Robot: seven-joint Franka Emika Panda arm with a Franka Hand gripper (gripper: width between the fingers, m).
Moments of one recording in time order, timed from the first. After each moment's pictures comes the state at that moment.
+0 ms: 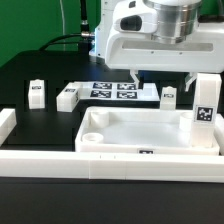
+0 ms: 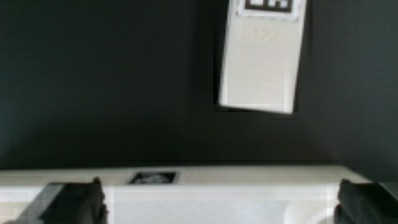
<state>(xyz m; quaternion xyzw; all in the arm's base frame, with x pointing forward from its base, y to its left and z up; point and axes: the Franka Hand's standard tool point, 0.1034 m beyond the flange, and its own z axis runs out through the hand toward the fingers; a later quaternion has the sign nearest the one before) 0.492 0.052 0.067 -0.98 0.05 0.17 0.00</state>
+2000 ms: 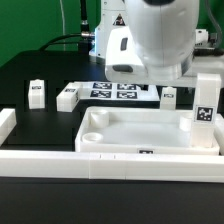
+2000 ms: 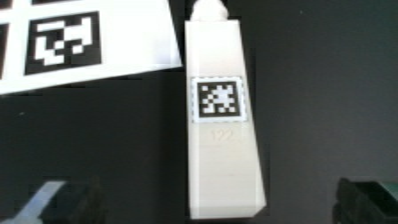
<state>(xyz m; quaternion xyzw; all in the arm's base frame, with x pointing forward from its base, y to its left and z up) 0.477 0.064 0.049 -0.91 0.11 0.40 0.07</state>
